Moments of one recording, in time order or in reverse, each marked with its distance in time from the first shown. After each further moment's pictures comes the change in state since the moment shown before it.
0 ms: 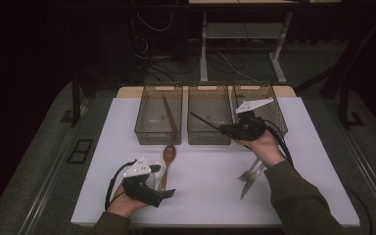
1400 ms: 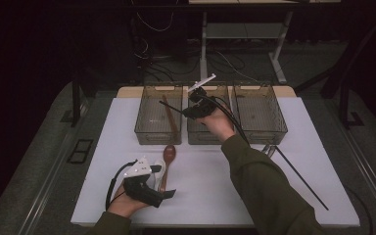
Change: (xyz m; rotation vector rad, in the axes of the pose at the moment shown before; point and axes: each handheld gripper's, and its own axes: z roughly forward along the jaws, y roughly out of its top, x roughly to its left) left arm -0.001 0.000 0.001 -0.006 -0.010 0.002; right arm 0.014 0.094 0.111 0.125 -0.040 -0.015
